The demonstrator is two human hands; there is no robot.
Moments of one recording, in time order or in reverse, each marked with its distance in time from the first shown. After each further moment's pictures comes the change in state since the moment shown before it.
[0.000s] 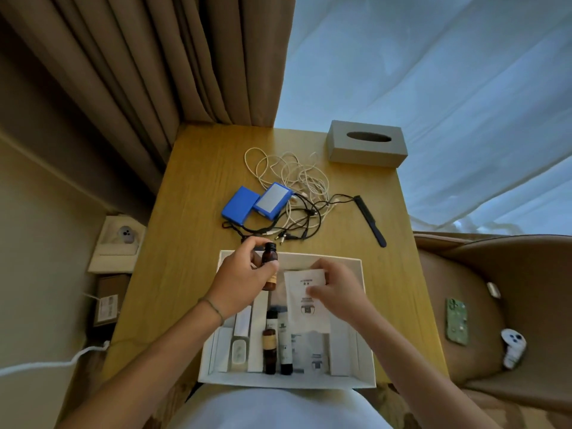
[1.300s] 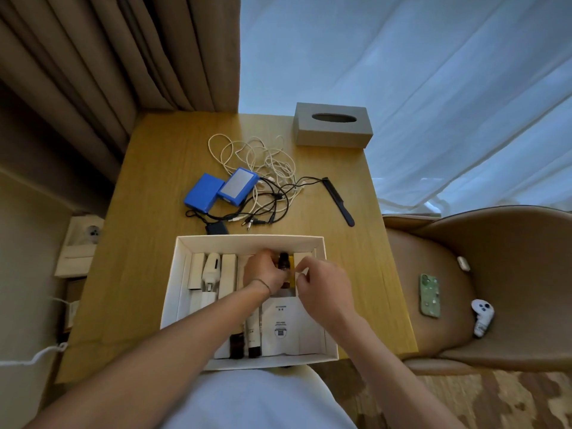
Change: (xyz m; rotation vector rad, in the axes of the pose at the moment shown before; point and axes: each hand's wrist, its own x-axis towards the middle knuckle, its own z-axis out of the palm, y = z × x) left_hand 0.043 -0.053 0.147 0.385 0.006 -0.245; right_hand -0.030 0.047 -0.003 -0.422 0.357 -0.193
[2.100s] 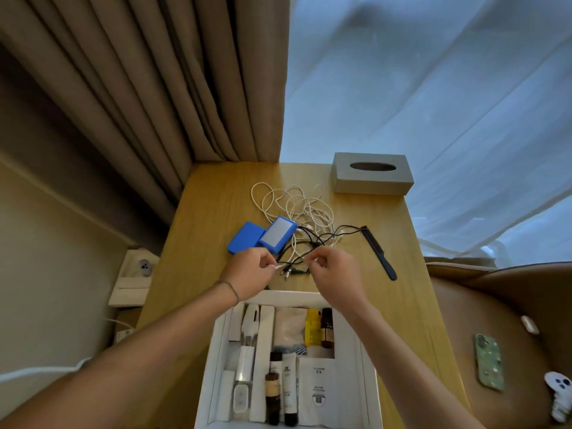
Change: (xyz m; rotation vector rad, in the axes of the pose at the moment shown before) left_hand 0.028 0.023 -0.174 0.170 0.033 0.222; right_hand 0.114 -0.061 -0.022 0.379 -0.005 -0.029
